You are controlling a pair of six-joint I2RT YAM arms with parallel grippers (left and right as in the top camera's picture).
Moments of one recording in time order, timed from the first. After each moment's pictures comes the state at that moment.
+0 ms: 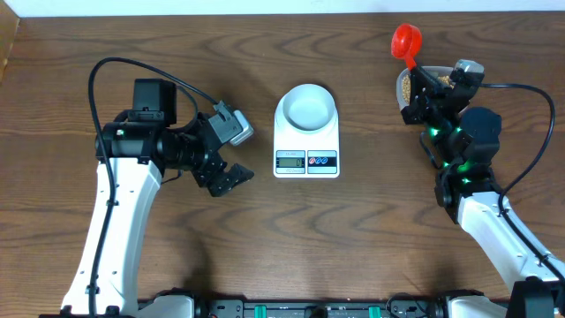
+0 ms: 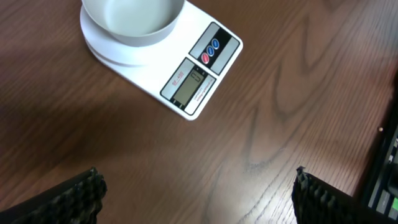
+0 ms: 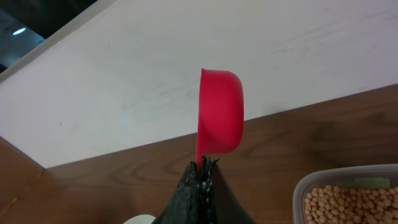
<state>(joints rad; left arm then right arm) -0.02 1.38 1.23 -1.12 0.61 0.90 0.09 1.37 0.65 0.66 -0.19 0.46</state>
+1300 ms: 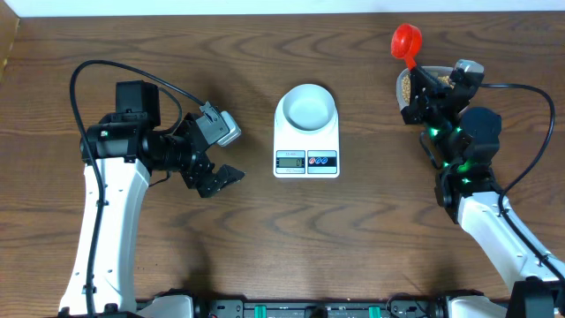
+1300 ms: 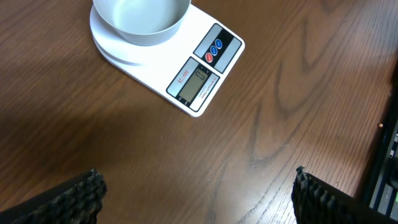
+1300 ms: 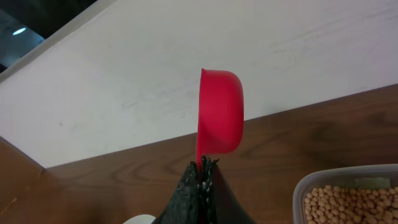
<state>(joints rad) 0.06 1.38 1.23 -1.15 0.67 0.99 0.09 1.37 0.65 0.65 -0.19 0.46</state>
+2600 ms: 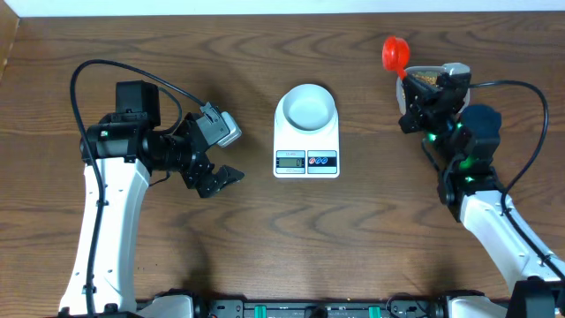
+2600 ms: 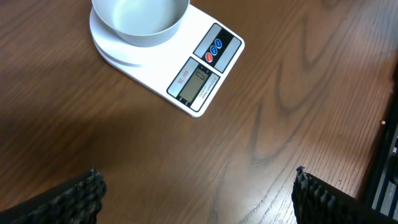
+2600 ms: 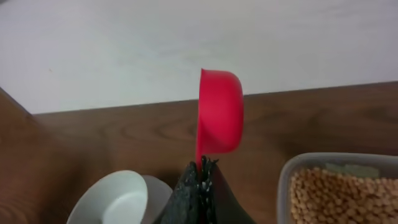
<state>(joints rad) 0.06 1.38 1.23 -1.15 0.67 1.01 0.06 1.38 0.67 0.52 -0.31 0.27</state>
